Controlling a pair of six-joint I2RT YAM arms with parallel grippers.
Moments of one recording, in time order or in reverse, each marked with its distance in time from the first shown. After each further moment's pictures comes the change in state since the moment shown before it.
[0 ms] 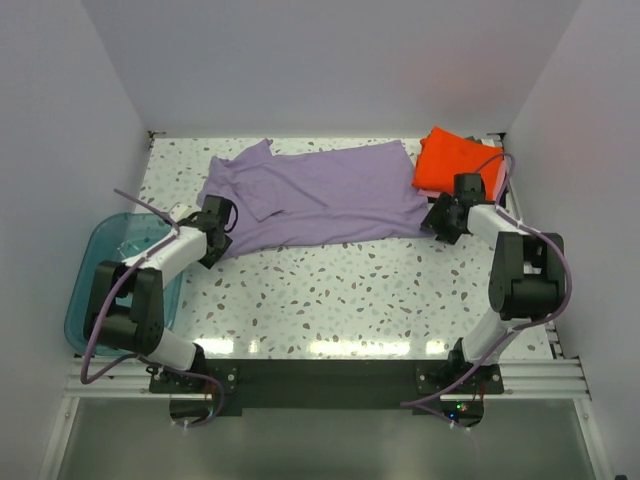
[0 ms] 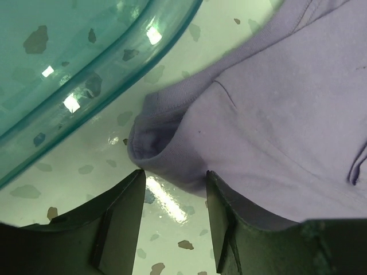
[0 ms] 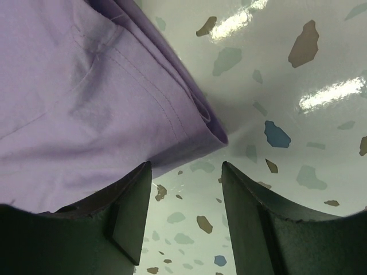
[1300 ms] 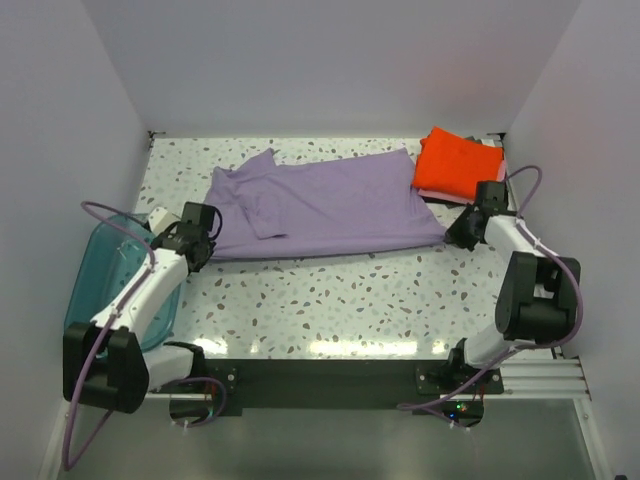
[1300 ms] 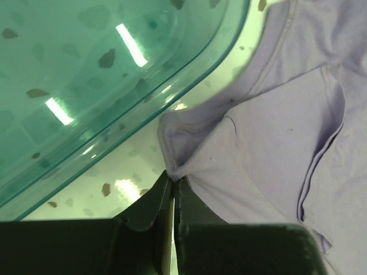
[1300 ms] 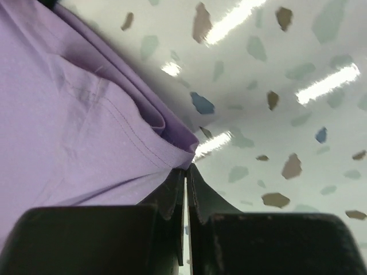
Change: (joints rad) left arm 0.026 -0.271 -0.024 -0.125 -0.052 0.035; right arm -0.107 -0.125 -0.061 -0.063 0.010 0.023
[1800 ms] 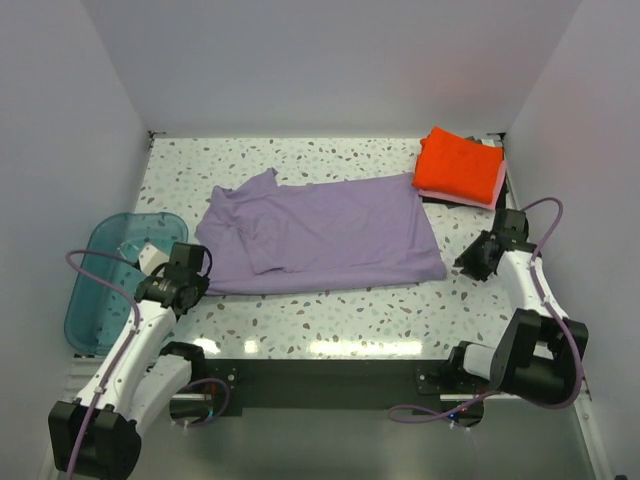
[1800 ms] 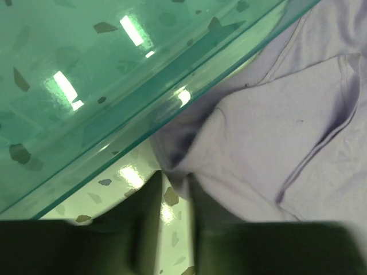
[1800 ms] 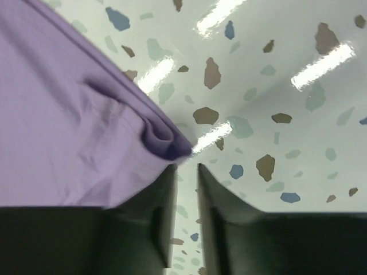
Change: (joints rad) left arm -0.003 -0.411 -0.261 -0.167 0.084 -0.040; right arm -0.116 -0.344 -0.233 -0.159 -0.039 -0.025
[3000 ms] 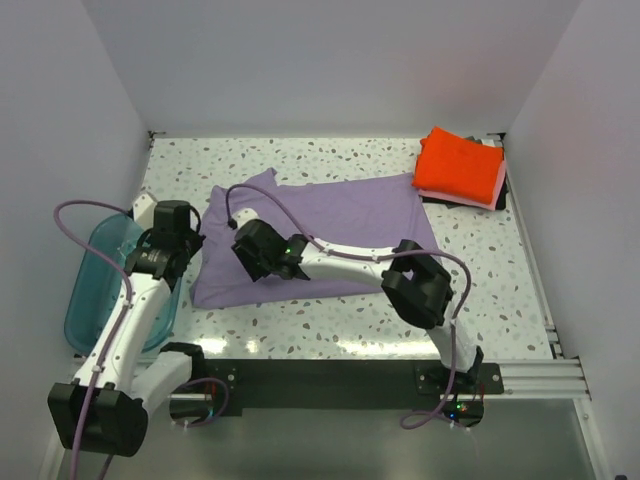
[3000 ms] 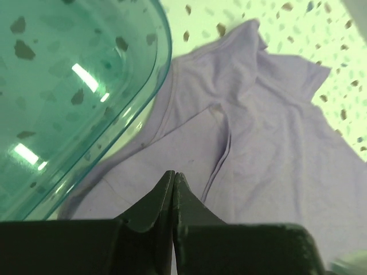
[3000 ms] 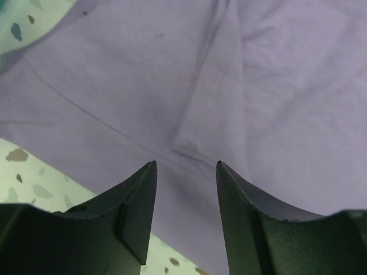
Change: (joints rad) left arm 0.056 0.145 0.246 0.189 0.062 0.263; right arm 1.359 0.847 0.885 0.249 0.340 -0.260
